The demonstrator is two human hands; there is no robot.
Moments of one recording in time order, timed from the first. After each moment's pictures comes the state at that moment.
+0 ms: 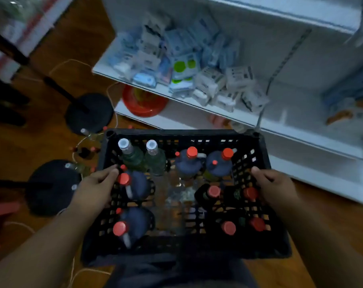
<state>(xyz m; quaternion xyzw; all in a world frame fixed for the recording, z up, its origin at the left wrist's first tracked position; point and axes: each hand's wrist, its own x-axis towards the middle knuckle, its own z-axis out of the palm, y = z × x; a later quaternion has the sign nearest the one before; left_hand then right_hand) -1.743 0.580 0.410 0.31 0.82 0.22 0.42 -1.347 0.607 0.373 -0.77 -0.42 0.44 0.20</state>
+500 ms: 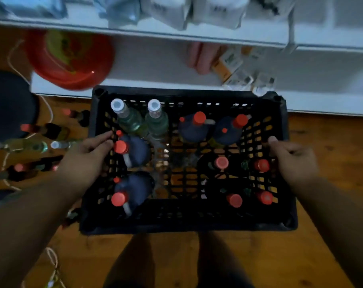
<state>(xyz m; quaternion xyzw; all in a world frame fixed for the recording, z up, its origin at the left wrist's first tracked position) -1.758 0.751 0.134 0.42 0.74 0.14 0.51 -1.378 0.638 0.129 -0.85 -0.21 0.39 0.27</state>
